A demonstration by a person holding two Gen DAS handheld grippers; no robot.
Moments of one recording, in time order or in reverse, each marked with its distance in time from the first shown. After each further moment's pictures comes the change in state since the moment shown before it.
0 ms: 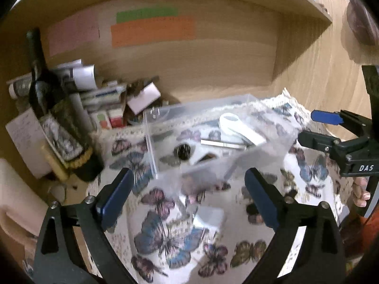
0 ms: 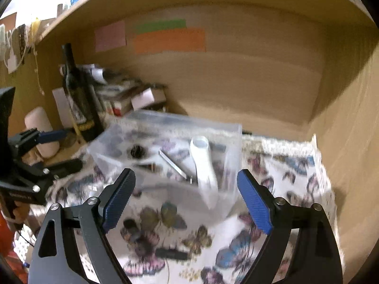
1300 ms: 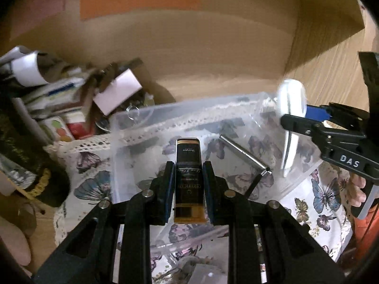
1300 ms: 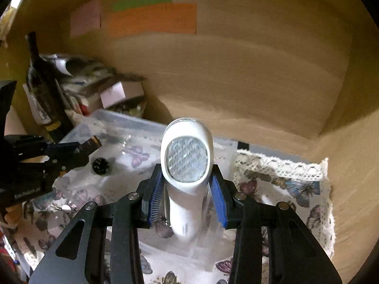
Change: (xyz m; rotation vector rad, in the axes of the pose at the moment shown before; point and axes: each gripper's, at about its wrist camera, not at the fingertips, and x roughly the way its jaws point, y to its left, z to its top) left arm 0.102 0.006 0.048 -0.042 0.130 -0.088; right arm 0.090 -0.024 0.053 -0.056 0.073 -0.008
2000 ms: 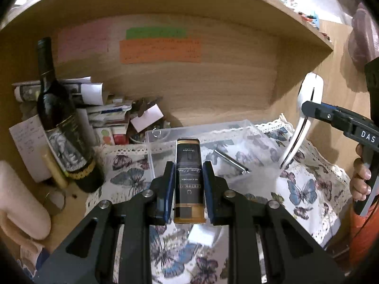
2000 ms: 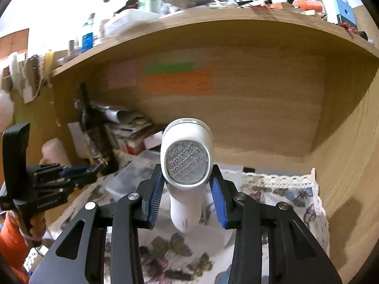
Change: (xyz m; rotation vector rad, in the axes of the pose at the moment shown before) left arm -0.115 -0.003 -0.039 -0.021 -0.237 0.049; right arm -0.122 0.015 -0.016 0.056 -0.305 0.084
